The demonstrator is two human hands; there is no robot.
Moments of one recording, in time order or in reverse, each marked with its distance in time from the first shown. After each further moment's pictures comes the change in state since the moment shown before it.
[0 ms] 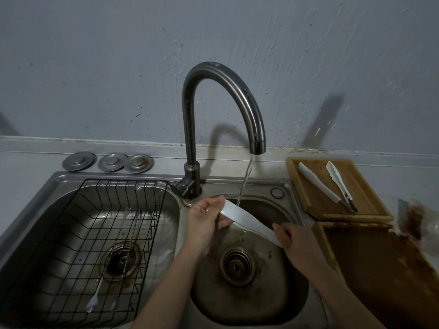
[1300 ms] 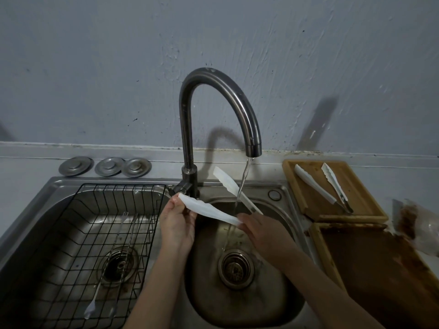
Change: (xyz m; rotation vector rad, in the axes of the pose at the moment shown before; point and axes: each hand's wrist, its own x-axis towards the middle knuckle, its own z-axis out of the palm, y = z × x) left_hand 0.001 0.034 -0.016 -0.361 0.297 0.067; right_hand 0.011 -0.058 0.011 -0.315 0.142 -0.627
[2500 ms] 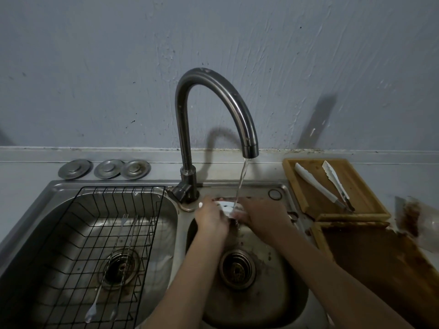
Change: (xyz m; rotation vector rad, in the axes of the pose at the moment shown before) left_hand 0.004 -0.046 0.055 0.097 0.216 -0.245; right_hand 0.038 0.021 0.001 -0.175 -0.215 0.178
